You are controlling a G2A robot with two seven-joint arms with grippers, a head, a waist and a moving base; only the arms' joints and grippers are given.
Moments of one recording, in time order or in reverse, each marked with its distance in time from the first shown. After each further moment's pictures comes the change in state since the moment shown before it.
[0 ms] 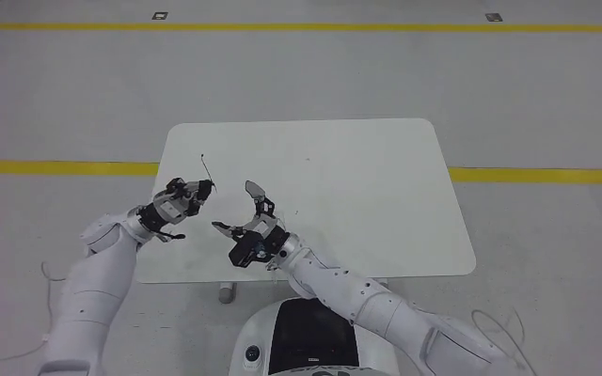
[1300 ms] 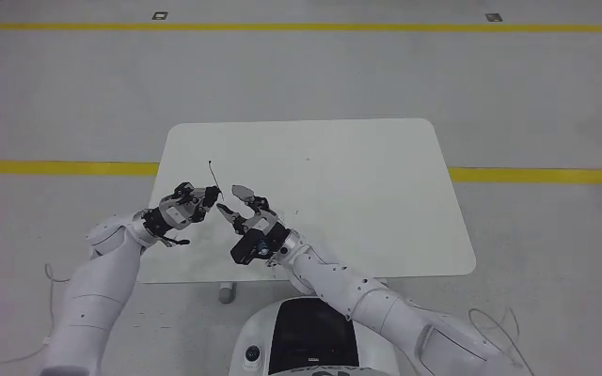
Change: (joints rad) left arm 0.031 0.011 0.024 -0.058 -0.018 0.036 -0.010; right arm 0.009 -0.032 0.029 0.061 0.000 0.000 -0.068
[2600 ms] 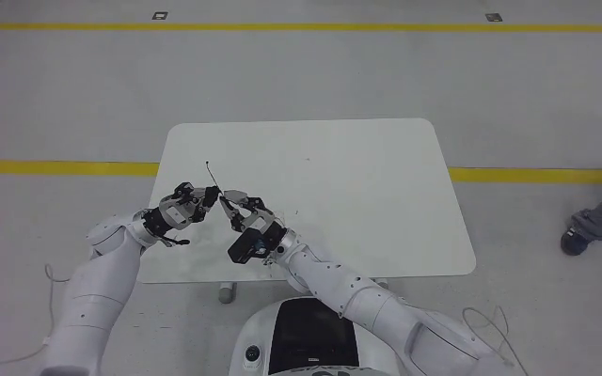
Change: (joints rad) left arm 0.000 0.000 0.000 0.000 0.000 0.000 0.000; right arm 0.007 -0.057 0.027 0.093 0.000 0.000 -0.073
